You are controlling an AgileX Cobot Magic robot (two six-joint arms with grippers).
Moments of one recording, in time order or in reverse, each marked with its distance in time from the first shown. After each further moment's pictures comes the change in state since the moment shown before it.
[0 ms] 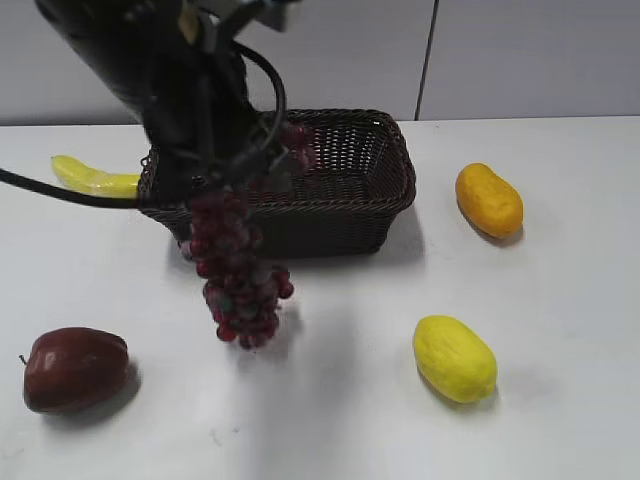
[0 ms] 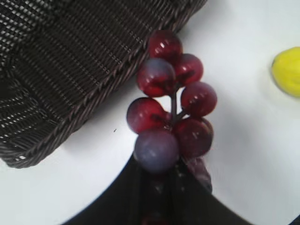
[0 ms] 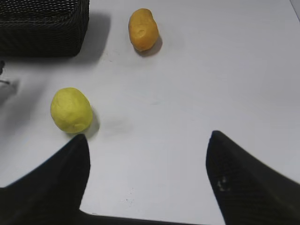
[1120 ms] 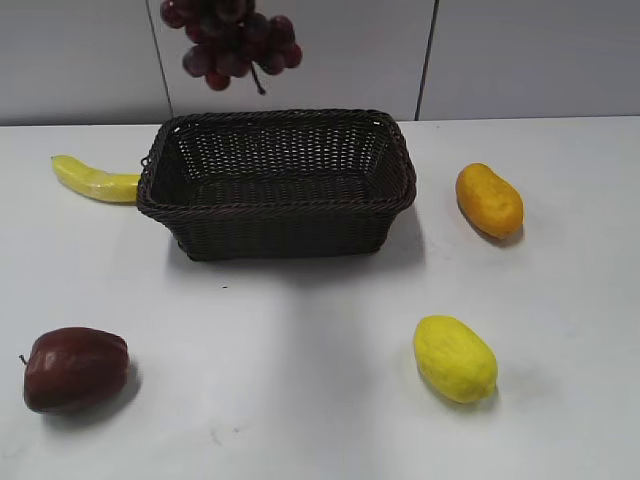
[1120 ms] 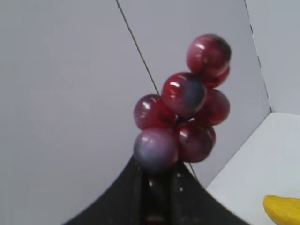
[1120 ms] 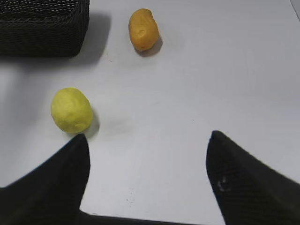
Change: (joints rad) left arm 0.066 -0.266 0.001 0.375 -0.746 0.001; right arm 0.000 0.000 0.000 0.000 0.000 -0.001
